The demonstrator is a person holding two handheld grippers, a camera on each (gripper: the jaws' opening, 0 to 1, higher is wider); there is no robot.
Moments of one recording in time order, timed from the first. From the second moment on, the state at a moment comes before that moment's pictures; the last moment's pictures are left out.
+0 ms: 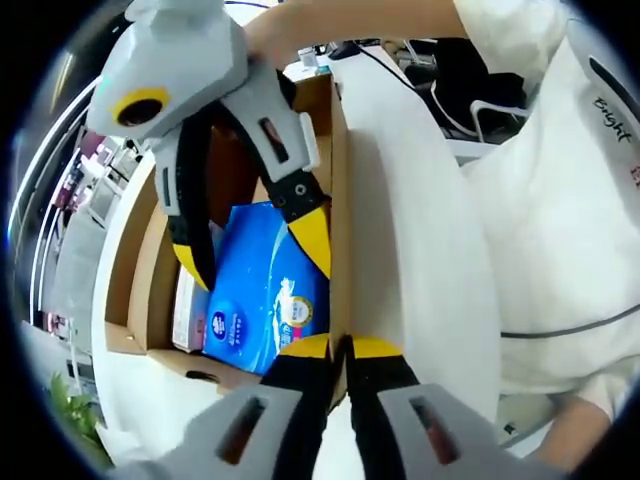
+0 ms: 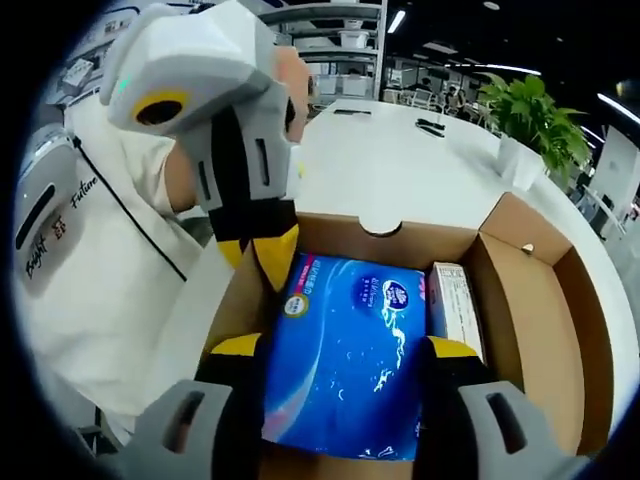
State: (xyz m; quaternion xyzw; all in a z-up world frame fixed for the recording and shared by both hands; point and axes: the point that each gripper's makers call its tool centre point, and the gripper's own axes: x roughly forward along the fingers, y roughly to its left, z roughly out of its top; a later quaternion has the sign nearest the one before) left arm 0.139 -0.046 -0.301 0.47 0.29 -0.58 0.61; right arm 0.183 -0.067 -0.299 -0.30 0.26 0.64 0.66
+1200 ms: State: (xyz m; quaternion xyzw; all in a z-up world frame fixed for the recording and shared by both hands) left arm 0.140 -0.046 -0.301 0.46 0.29 -0.57 0.61; right arm 0.184 -0.093 -0.304 -0.30 0.28 0.63 0.66
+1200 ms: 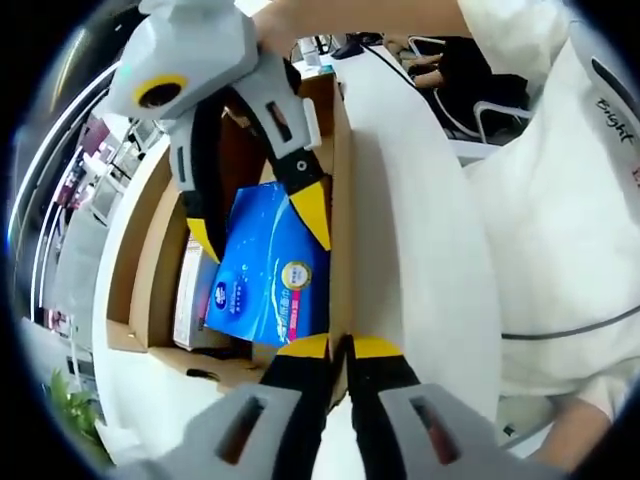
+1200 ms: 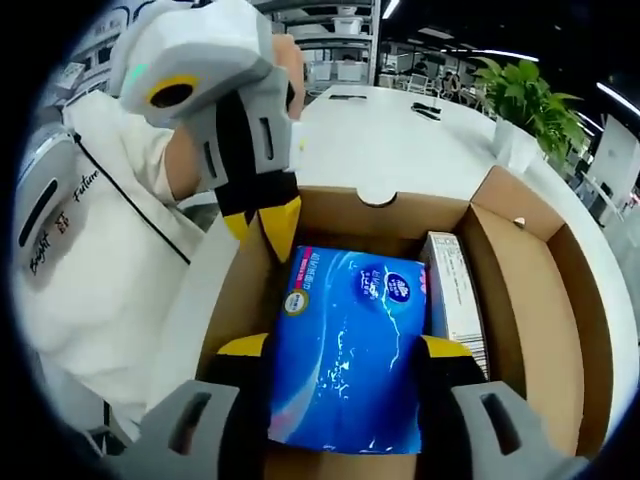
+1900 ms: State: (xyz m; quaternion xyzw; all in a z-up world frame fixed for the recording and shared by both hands) left arm 0.140 -0.047 -0.300 0.46 0.29 -0.57 0.61; right arm 0.184 -0.130 -0.304 -0.33 0.31 0.62 0.64
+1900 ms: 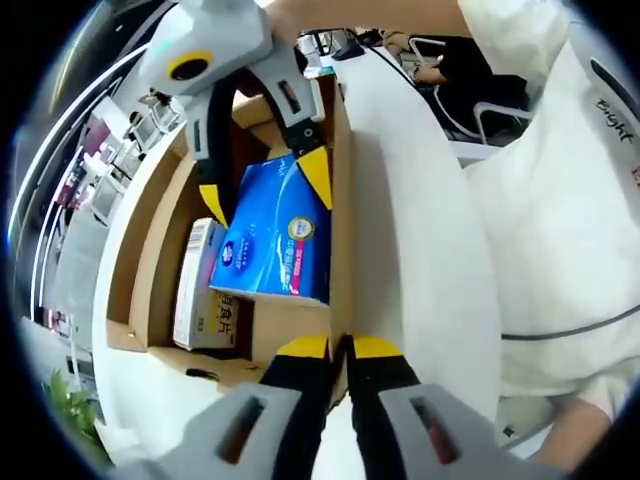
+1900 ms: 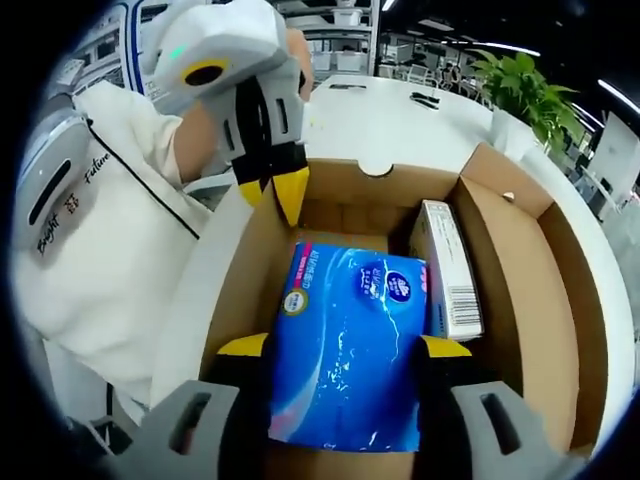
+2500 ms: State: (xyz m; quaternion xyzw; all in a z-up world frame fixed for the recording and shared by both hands) left arm 0.140 -0.047 -0.300 0.46 0.29 -0.57 0.61; right arm 0.185 -0.154 -0.305 -0.35 0.33 0.60 0.64
